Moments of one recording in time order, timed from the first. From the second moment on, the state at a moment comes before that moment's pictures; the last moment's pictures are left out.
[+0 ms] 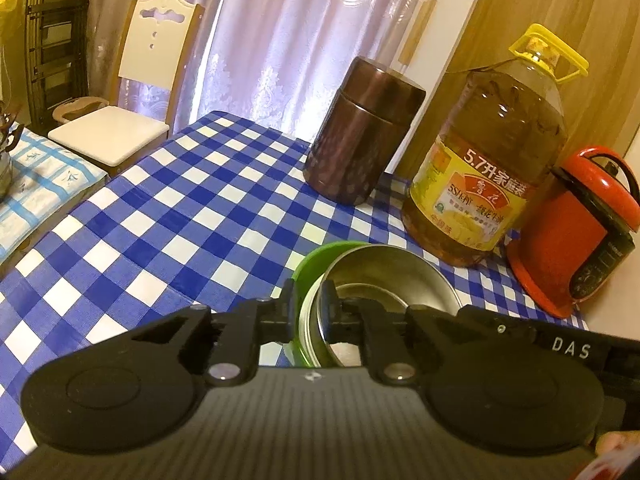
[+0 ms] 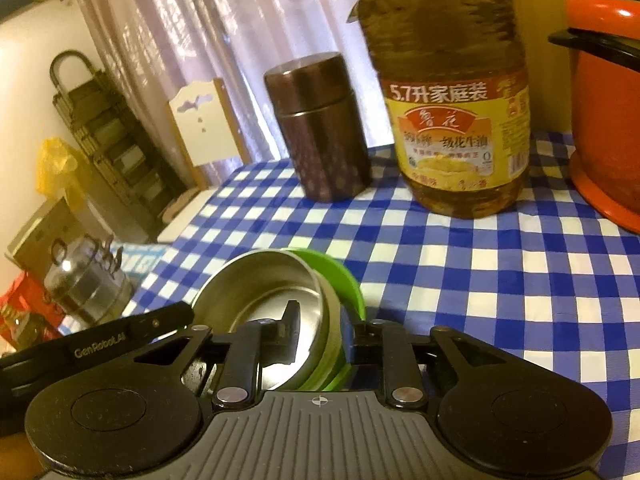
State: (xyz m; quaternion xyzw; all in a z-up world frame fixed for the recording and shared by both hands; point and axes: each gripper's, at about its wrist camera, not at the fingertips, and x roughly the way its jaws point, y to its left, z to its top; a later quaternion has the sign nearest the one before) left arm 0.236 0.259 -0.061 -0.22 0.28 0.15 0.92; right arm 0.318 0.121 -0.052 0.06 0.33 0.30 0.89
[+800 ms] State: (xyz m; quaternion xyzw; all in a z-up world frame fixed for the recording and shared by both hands) left arm 0.239 0.254 -0.075 -0.18 0.29 0.15 0.93; right arm 0.304 0.127 -0.068 0.01 0.30 0.33 0.89
